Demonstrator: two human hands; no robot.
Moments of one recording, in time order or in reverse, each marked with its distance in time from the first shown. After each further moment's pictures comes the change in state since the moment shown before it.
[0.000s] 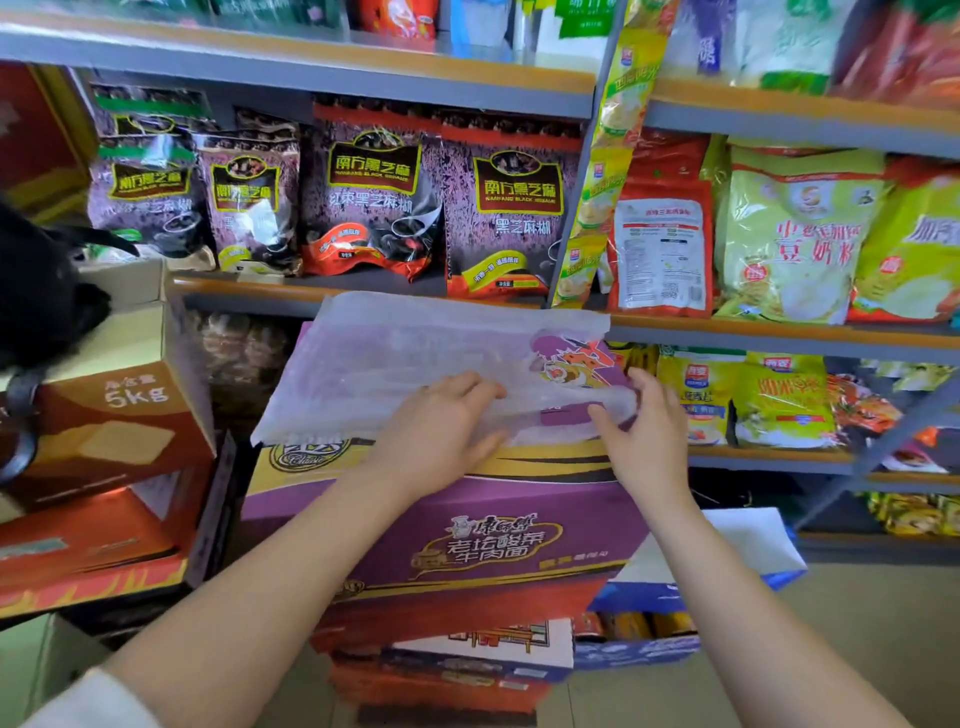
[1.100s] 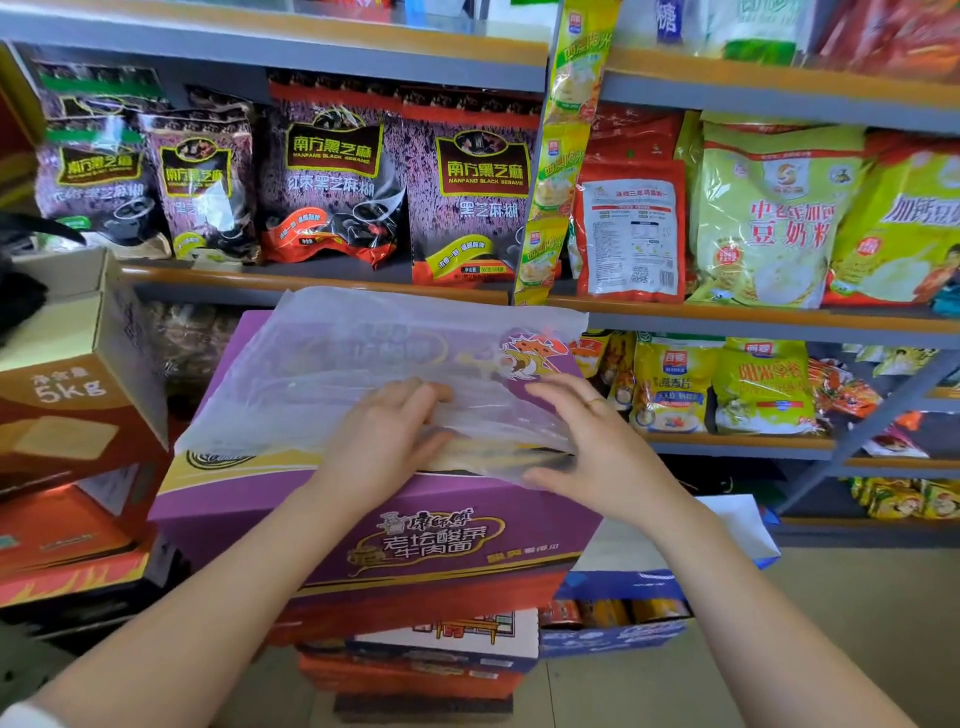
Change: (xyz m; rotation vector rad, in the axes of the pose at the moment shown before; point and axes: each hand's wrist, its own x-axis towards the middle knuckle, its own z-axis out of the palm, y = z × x) left_hand 0.005 0.010 0.031 0.019 0.216 0.042; right_hand 0.000 0.014 -0.045 -0.121 -0.531 -0.477
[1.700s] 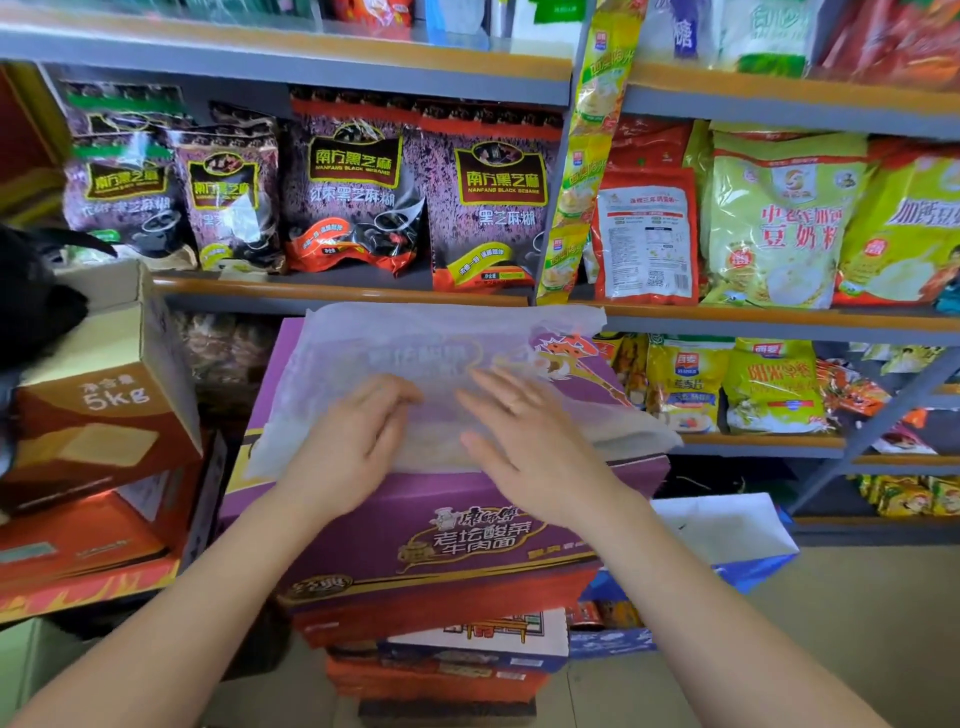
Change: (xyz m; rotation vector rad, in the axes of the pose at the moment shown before) left_hand -0.037 -0.040 -0.043 -0.313 0.017 -0.100; right_hand 0.026 -0.092 0.030 -0.230 -0.042 -0.156
